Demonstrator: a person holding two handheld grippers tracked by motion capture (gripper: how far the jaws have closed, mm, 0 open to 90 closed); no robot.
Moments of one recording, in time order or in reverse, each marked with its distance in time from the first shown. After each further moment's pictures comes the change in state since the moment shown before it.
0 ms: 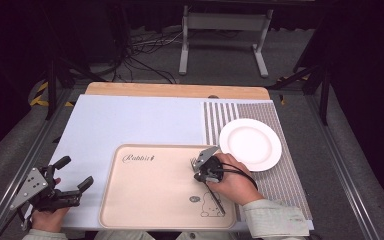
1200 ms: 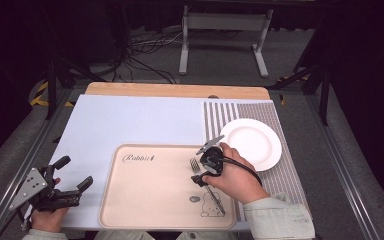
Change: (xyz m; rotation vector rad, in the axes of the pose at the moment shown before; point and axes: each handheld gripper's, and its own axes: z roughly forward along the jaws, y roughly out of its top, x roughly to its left) left arm 0.000 0.000 -0.001 -0.003 0.003 0.001; right arm -0.002 0.016 -0.022 0.014 -0.065 0.253
